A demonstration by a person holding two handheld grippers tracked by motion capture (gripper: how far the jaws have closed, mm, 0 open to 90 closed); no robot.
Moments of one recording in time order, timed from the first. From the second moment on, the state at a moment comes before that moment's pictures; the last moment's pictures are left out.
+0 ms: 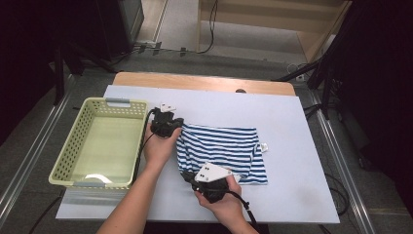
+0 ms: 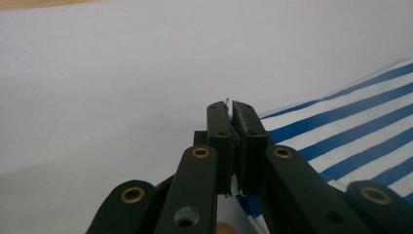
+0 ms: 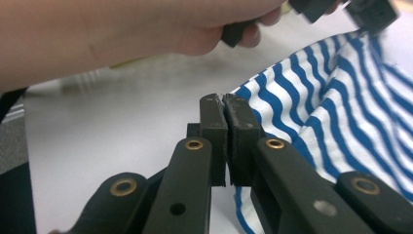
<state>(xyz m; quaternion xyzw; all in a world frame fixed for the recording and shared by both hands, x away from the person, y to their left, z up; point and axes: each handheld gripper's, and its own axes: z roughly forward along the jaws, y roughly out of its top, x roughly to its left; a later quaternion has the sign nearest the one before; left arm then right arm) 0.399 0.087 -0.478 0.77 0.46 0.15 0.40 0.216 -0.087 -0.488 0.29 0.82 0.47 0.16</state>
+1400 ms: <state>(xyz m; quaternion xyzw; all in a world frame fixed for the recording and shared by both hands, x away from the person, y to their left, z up) 0.387 0.036 -0.437 0.74 0.45 0.20 0.45 0.196 -0.145 -0.464 0.32 0.77 0.51 0.20</state>
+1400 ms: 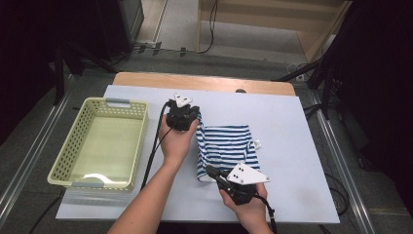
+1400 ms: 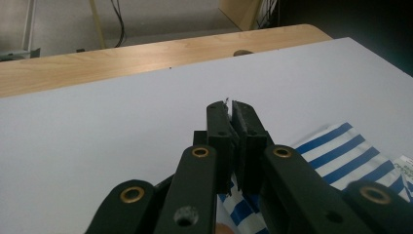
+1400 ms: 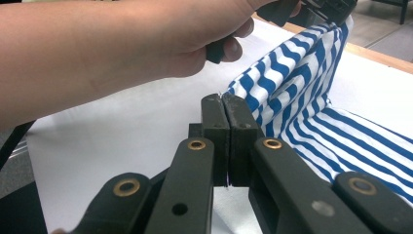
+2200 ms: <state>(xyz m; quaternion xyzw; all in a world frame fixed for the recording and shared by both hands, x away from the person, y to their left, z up) 0.387 0.112 -0.414 0.70 0.50 0.22 0.46 0.211 -0.068 -0.438 0.27 0.78 0.53 0.19</state>
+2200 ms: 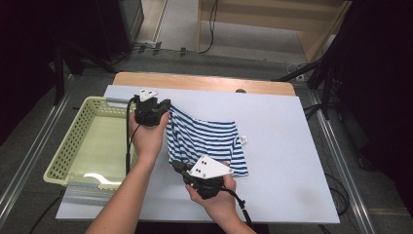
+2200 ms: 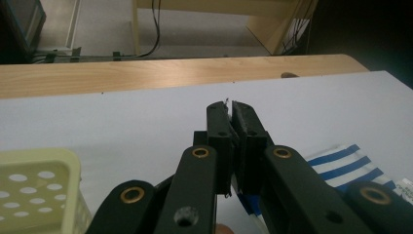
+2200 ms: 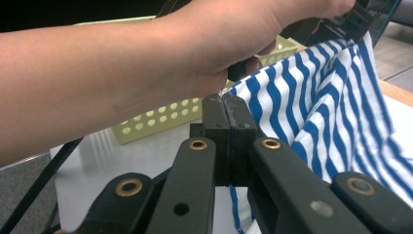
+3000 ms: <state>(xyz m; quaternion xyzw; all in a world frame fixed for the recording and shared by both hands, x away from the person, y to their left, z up) 0.389 0.014 -0.435 0.74 0.45 0.19 0.46 0.194 -0.162 -0.467 0.34 0.76 0.51 0.21</state>
